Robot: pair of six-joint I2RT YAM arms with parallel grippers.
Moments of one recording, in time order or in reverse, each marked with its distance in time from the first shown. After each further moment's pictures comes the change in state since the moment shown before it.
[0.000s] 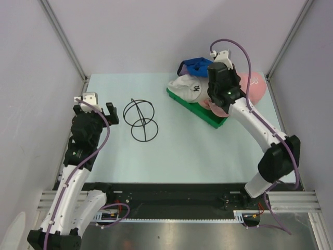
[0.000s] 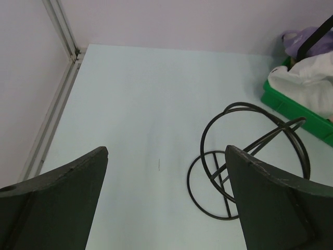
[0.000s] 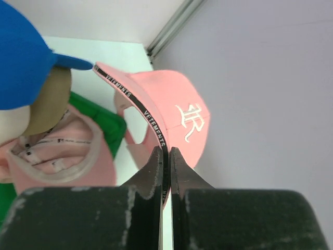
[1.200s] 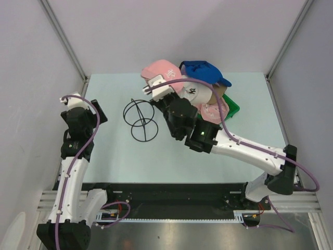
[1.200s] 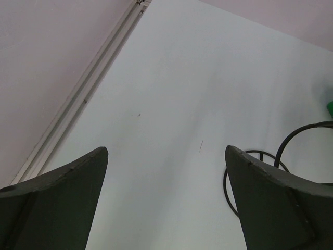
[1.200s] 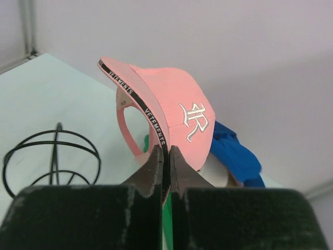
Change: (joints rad) left arm 0.193 0.116 0.054 -0.154 -0.109 -0.137; right arm 0.704 -0.161 0.028 0.296 -0.183 -0.184
